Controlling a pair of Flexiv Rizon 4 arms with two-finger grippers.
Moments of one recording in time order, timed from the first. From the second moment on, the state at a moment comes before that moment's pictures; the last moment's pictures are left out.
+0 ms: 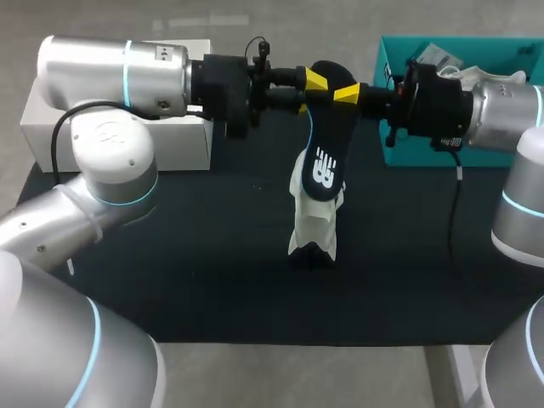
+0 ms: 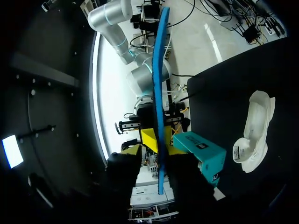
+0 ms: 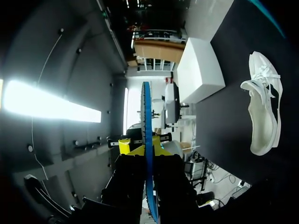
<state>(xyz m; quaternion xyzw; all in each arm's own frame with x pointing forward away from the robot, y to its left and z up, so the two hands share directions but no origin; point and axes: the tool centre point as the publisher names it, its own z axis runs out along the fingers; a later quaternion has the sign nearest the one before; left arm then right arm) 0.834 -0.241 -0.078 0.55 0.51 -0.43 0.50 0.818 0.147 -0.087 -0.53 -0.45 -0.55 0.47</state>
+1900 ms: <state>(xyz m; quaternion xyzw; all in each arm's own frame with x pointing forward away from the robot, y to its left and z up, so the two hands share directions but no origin) 0.828 -0.243 -0.093 0.55 0.51 -0.44 0.49 0.837 0.137 -0.110 -0.56 -0.44 -0.55 0.43</state>
